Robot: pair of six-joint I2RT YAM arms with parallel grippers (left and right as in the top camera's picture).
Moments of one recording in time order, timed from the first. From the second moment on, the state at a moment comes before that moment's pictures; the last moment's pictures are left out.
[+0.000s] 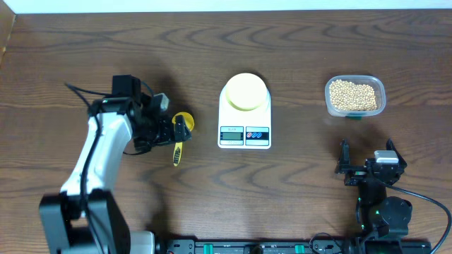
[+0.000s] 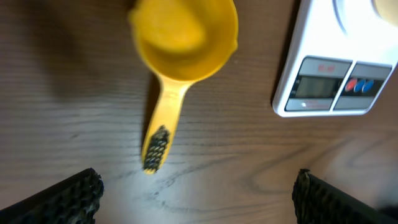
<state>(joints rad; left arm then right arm) 0.06 1.57 1.07 -0.97 0.41 -0.03 0.00 0.01 0.01 -0.07 0.04 -0.05</state>
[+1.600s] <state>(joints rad) 0.06 1.79 0.98 -0.75 0.57 0.15 0.00 0.01 0.01 -0.07 0.04 -0.05</state>
